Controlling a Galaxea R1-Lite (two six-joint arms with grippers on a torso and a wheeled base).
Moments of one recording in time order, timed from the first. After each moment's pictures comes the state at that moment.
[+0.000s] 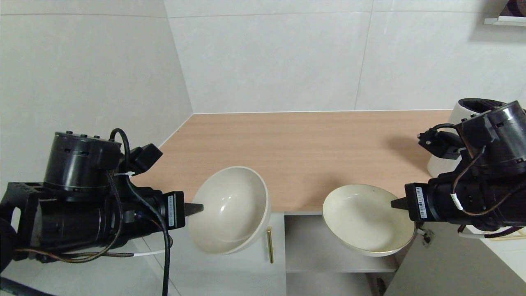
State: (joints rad) left arm -0.37 1.47 -0.76 -0.08 -0.16 -0.43; right arm 0.55 1.47 -1.00 0.26 -0.12 0.41
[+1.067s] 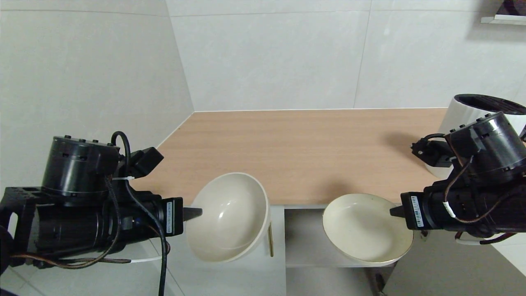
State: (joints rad) left arm -0.37 1.46 -0.74 -0.08 -0.16 -0.37; right arm 0.55 1.50 -0.98 0.26 -0.12 0.38
